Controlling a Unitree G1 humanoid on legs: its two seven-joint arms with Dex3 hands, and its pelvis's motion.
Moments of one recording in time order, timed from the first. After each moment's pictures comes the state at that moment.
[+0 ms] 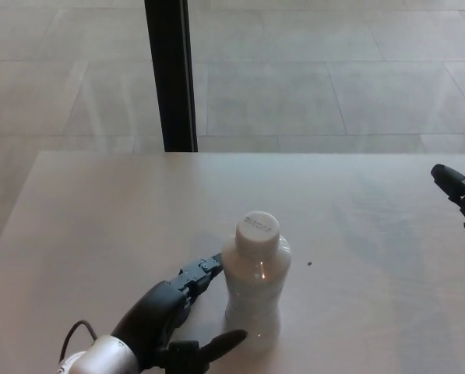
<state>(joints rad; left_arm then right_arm) -0.13 0.31 -0.30 -0.02 0.00 0.30 -0.27 -0.23 -0.25 -0.29 -0.17 0.45 0.38 0.08</state>
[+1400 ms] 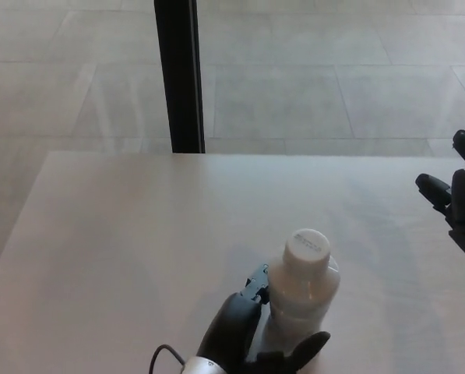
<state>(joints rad) -0.11 -0.05 -0.38 0.10 0.11 0.23 -0.04 -0.21 -0.21 -0.26 -0.18 0.44 0.38 0.06</state>
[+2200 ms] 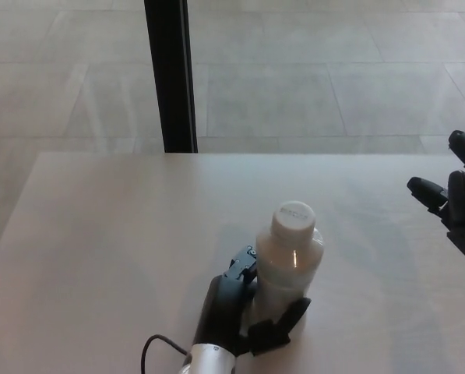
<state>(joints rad) -0.23 -0.06 -0.38 0.29 0.12 0.14 0.28 -0.21 -0.21 -0.26 -0.18 0.44 0.38 0.06</state>
